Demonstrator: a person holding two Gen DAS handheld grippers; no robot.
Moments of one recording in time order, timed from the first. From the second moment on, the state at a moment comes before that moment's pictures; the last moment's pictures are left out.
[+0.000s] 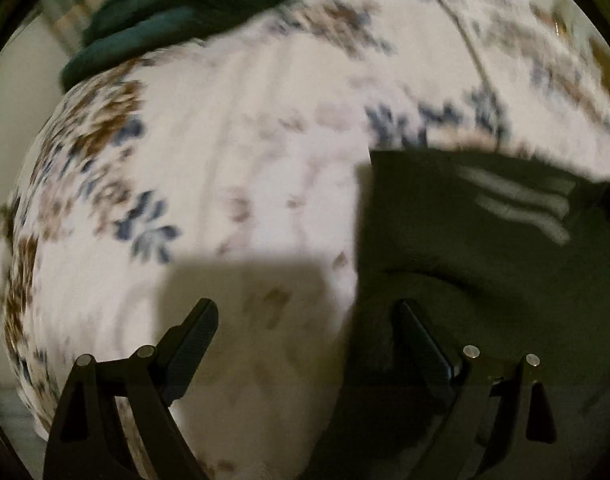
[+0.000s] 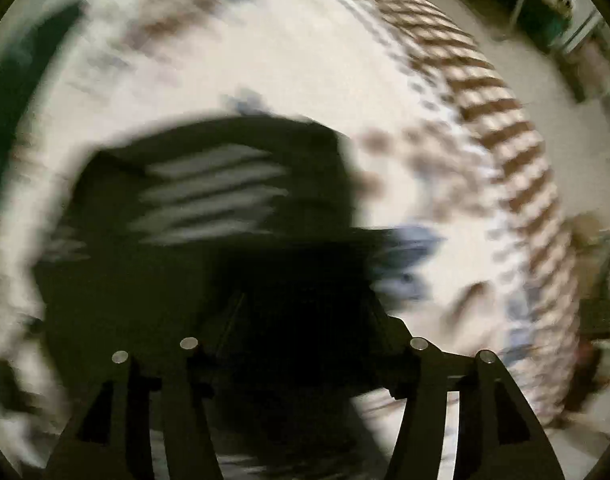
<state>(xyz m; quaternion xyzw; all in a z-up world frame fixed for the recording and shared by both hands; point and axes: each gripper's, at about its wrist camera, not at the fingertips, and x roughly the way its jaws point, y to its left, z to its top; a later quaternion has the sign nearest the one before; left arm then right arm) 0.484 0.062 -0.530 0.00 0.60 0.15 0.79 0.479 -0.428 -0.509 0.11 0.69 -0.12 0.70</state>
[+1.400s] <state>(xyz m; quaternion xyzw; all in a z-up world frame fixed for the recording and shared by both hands) 0.135 -0.176 -0.478 -0.07 0.63 0.26 0.73 0.614 -0.557 -0.550 0.22 0.73 0.06 0.65</state>
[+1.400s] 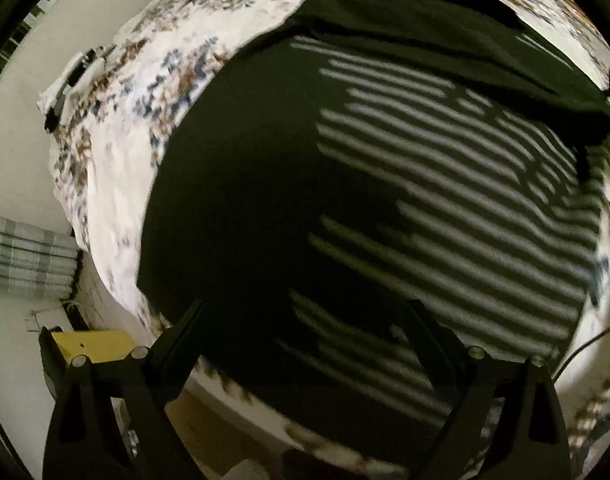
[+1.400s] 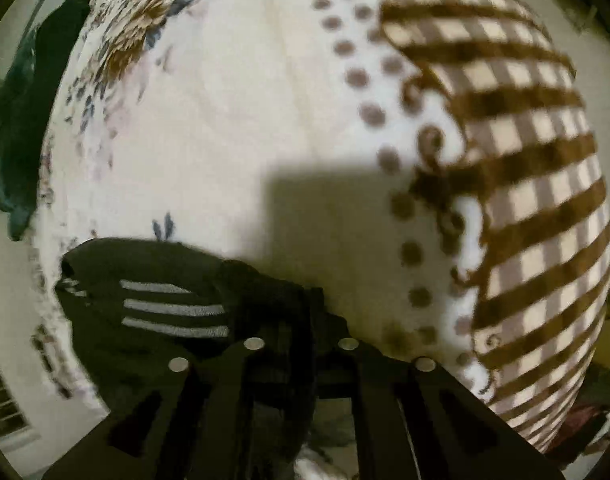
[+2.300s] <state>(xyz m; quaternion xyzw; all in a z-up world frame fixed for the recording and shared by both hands) 0.089 -0.239 -0.507 -0.07 0.67 0.22 0.71 0.418 -0.534 -0.544 0.14 0.77 0.15 0.61</state>
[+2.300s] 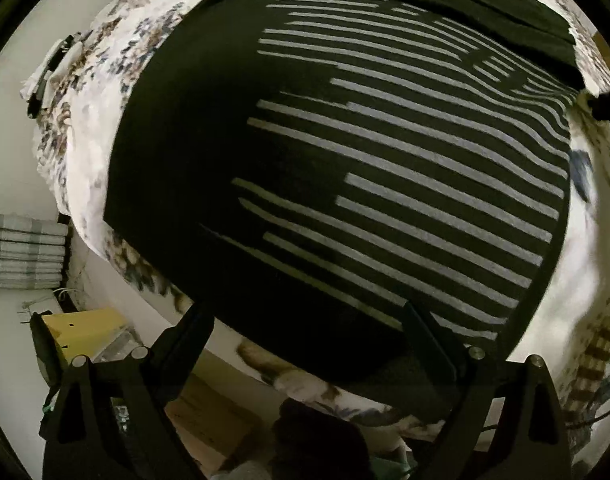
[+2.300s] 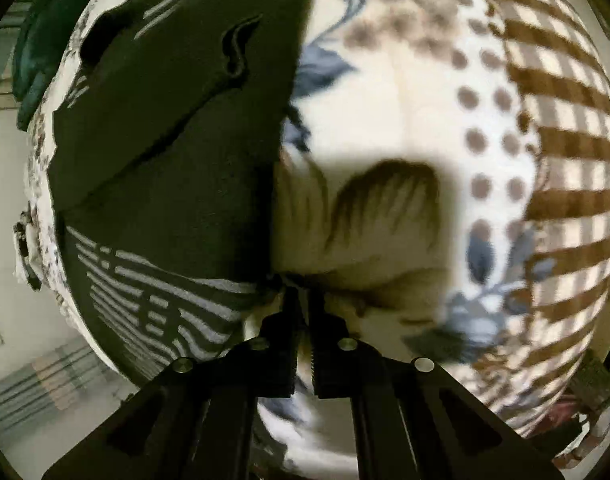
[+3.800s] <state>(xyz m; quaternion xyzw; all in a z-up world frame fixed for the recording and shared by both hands) 0.071 -0.359 -0.577 0.01 0.69 0.09 0.72 0.463 -0.654 -0.512 0.18 0.76 0.11 0.61</state>
